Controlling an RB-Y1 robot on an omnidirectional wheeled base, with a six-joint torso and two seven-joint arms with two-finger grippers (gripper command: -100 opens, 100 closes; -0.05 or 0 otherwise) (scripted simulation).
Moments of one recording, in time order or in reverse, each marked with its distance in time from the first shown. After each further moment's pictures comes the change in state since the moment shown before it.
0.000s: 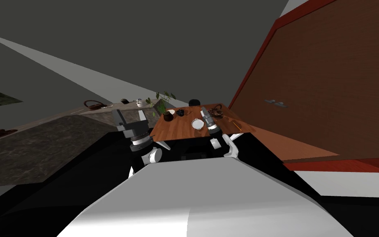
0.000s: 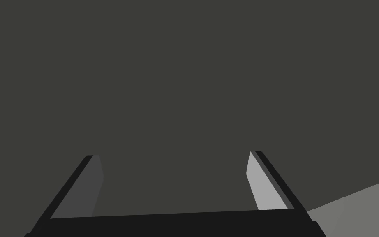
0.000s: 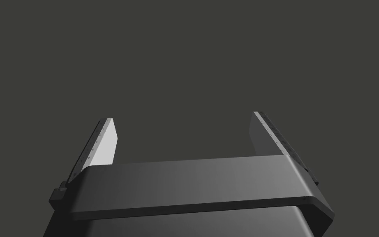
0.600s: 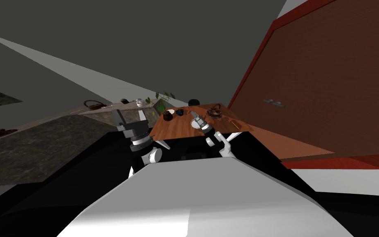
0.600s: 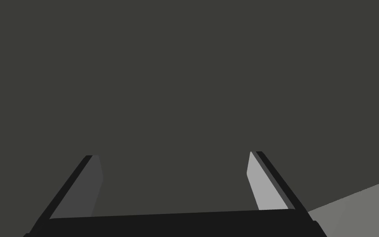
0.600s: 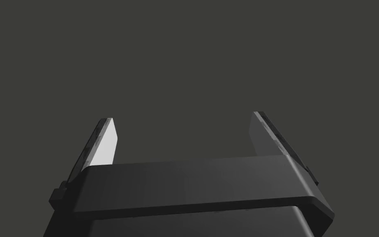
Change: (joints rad) left arm 0.000 0.000 0.000 0.000 0.000 0.000 0.000; right arm -0.126 -0.028 0.099 0.123 0.173 0.001 0.018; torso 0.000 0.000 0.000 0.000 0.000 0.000
